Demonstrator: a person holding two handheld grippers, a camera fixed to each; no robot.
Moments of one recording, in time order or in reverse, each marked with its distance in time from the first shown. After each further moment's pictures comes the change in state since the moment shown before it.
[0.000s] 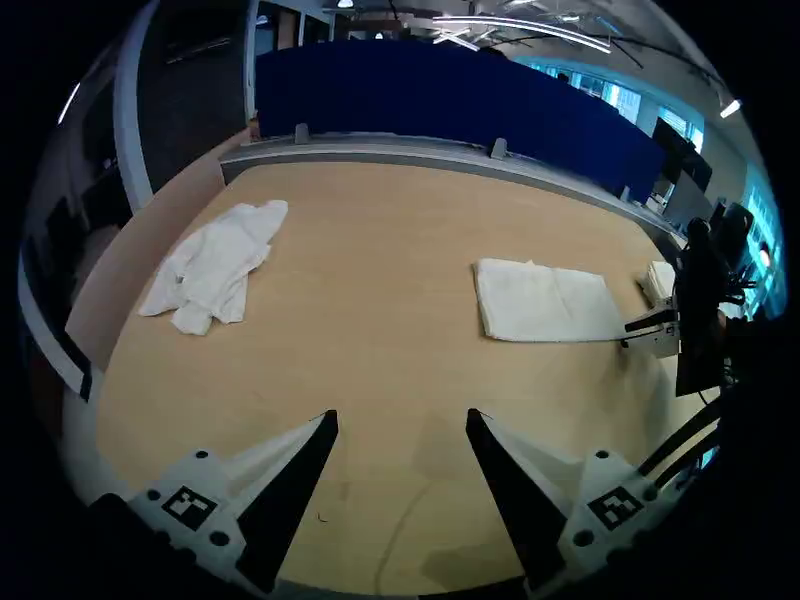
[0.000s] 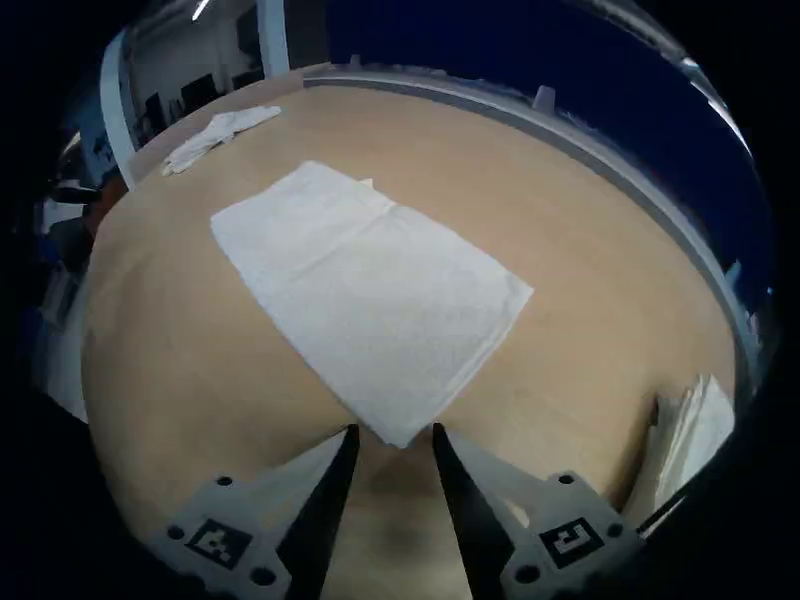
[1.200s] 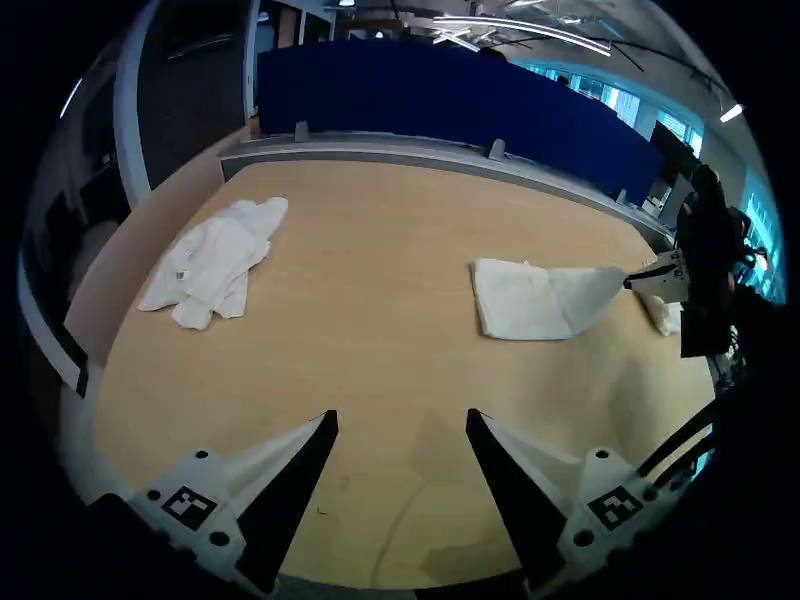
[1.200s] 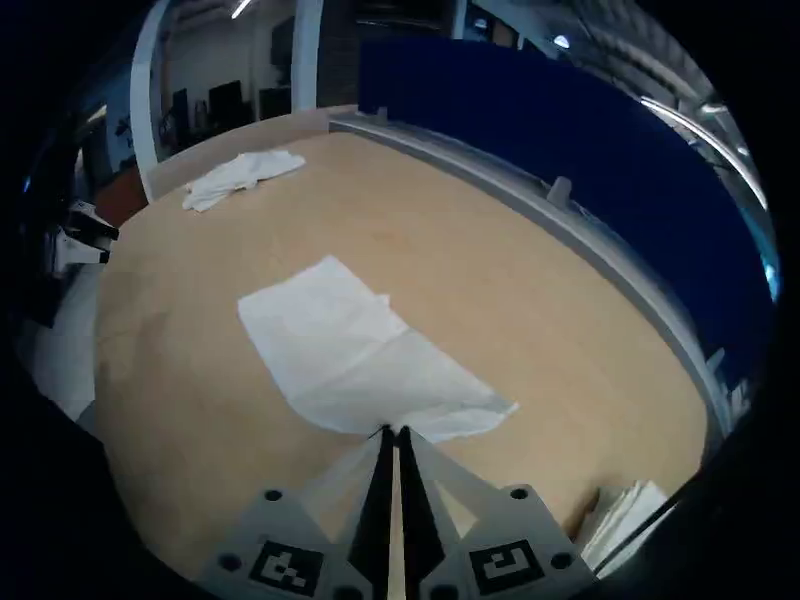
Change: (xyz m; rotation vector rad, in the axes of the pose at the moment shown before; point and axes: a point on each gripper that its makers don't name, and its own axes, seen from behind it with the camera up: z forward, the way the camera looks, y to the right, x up) left arm -0.001 0.002 -0.010 -0.021 -0.001 -0.011; right arm 0.115 -0.017 -0.048 -0.024 0.146 -0.146
